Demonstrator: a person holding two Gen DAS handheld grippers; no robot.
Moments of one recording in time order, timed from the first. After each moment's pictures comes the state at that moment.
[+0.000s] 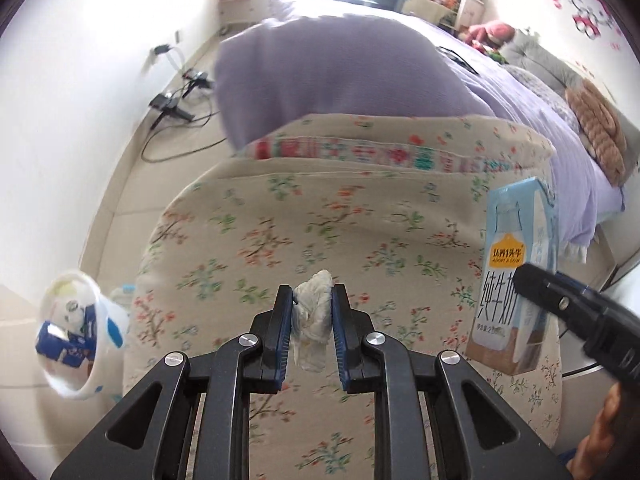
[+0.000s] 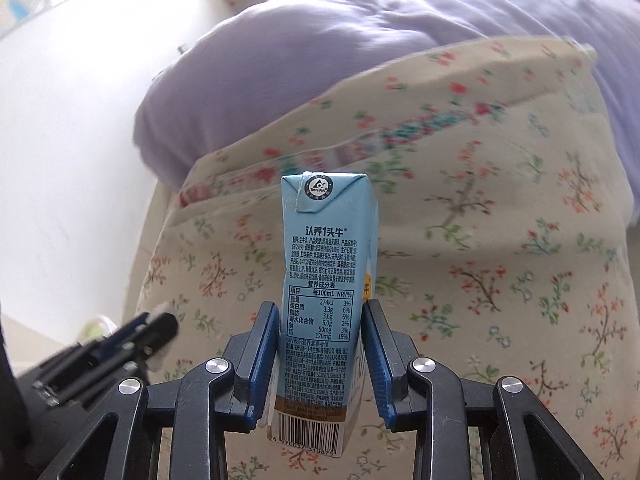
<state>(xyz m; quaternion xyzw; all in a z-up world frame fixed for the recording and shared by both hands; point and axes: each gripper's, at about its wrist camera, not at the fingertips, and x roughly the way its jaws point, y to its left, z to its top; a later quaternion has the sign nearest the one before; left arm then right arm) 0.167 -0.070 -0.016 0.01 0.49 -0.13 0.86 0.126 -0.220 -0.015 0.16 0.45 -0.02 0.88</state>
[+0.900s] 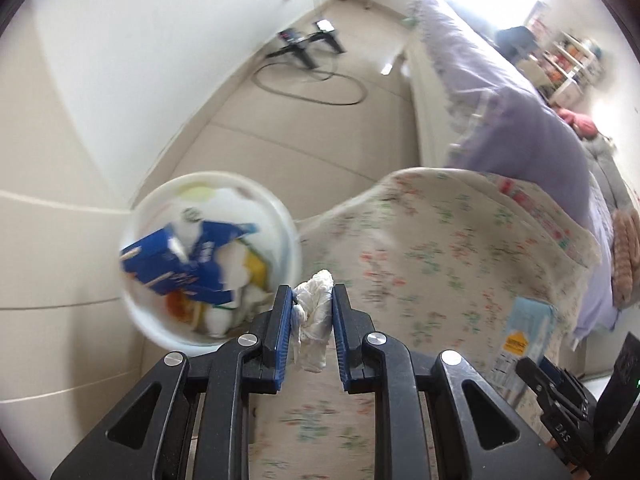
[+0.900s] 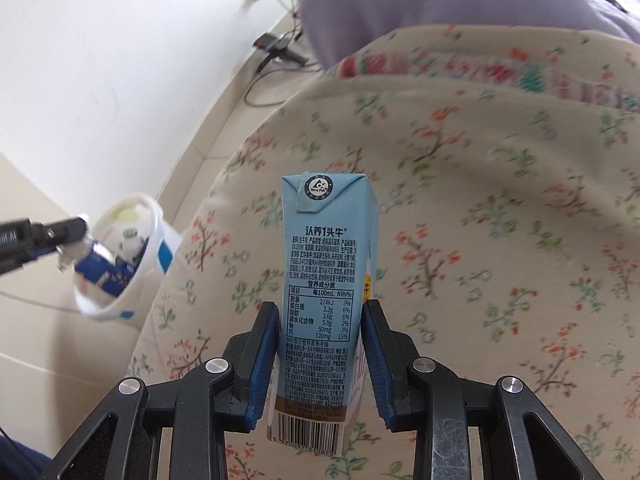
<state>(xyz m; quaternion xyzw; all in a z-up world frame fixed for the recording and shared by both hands) 0.168 0.190 -0.049 -0.16 0.55 -0.01 0.82 0.129 -0.080 -0.071 0.06 0.51 0.09 0.85</state>
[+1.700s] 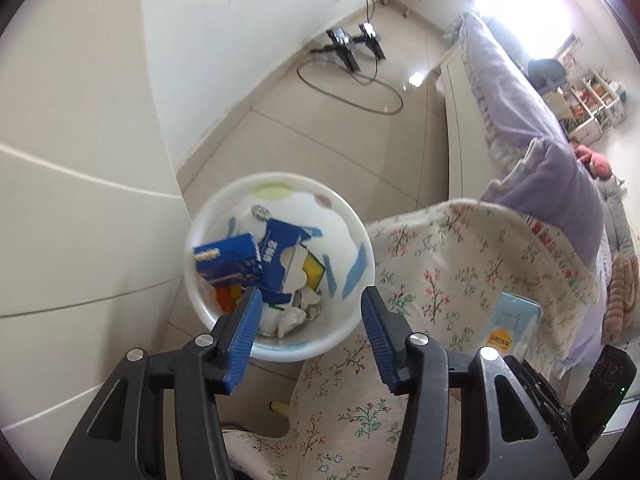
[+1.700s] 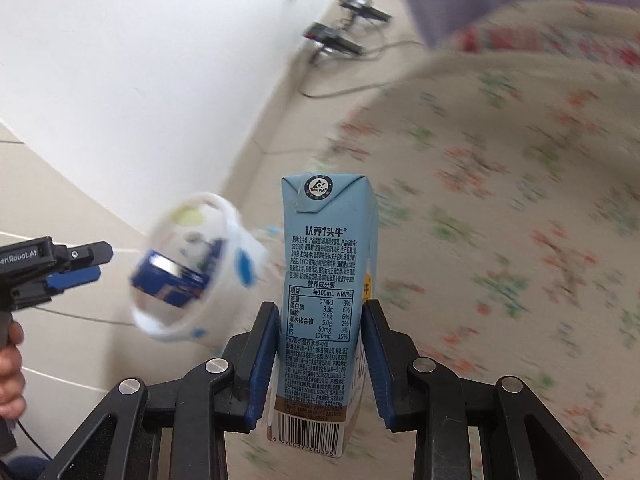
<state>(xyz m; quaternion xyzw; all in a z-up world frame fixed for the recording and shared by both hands) 0.157 0.267 -0.043 -0.21 0.55 0.03 0.81 0.160 -0.003 -0.086 0.12 0.50 0.17 0.84</state>
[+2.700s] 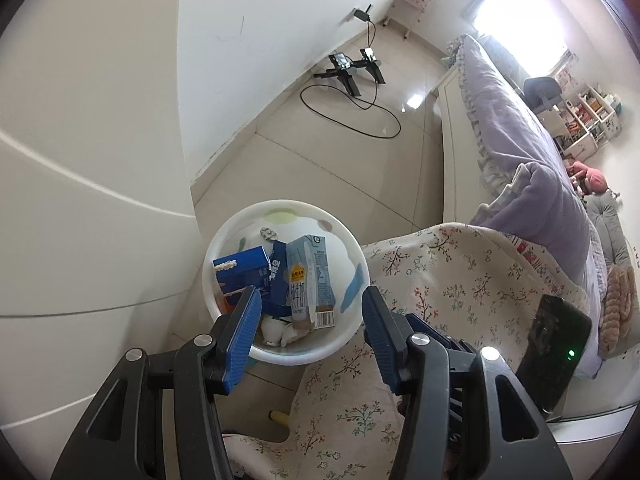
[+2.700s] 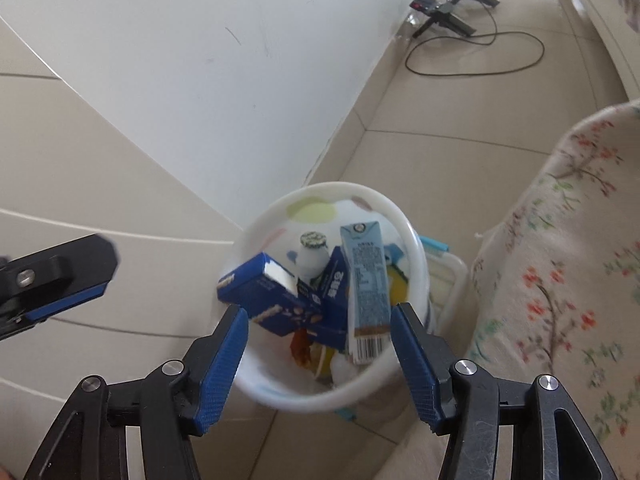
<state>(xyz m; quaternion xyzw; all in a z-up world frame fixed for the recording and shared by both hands) 0.143 0.274 -0.019 -0.22 0.52 0.03 0.83 0.199 0.137 -0.103 0.10 0.52 0.26 0.81</state>
